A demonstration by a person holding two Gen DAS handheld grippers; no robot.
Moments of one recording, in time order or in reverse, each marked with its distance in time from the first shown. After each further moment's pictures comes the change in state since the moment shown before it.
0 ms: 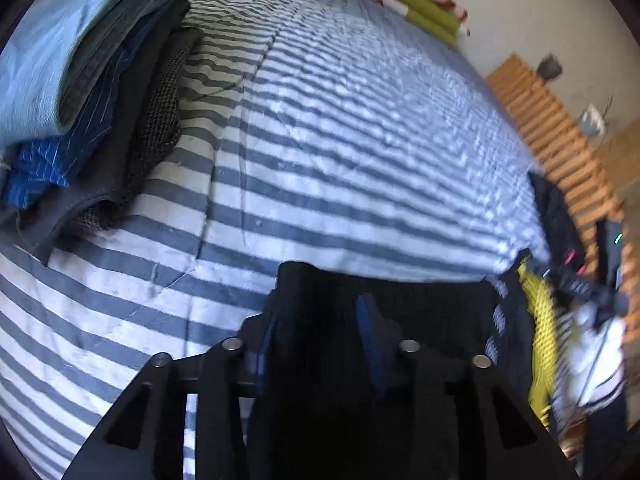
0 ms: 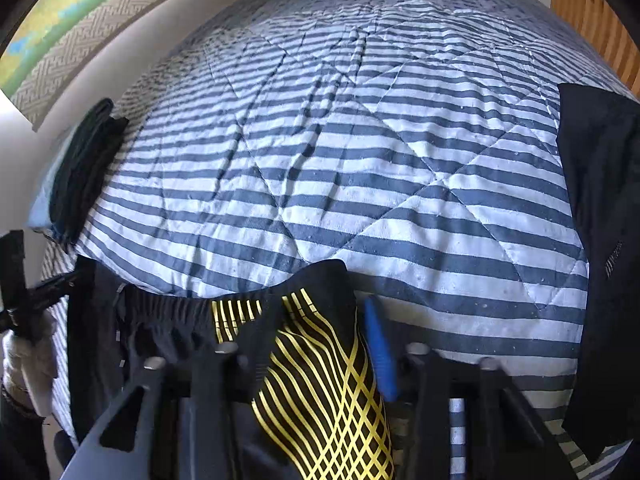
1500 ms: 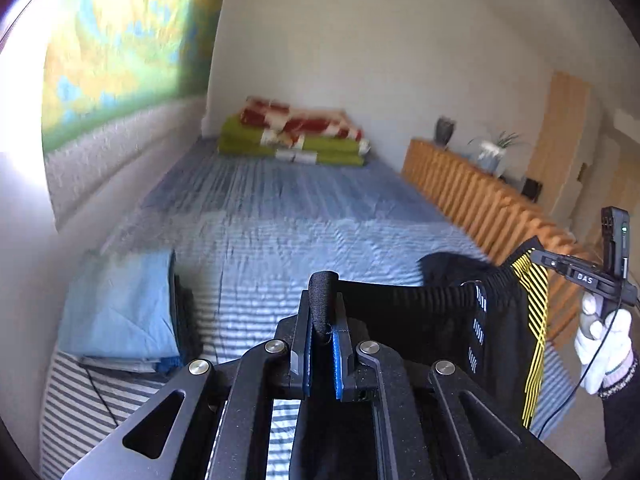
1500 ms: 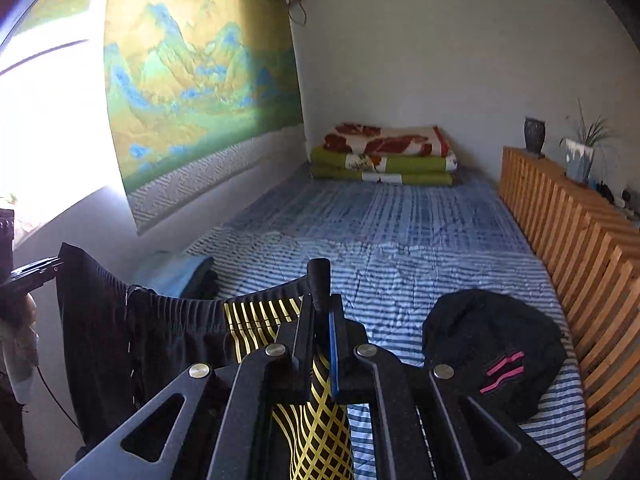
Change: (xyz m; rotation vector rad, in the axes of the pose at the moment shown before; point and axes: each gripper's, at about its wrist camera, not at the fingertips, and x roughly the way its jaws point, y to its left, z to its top) left arm -0.286 -0.176 -0.013 0.360 -0.441 0.052; right arm -0.336 0.052 -0.075 -0.087 -0.589 -0.031
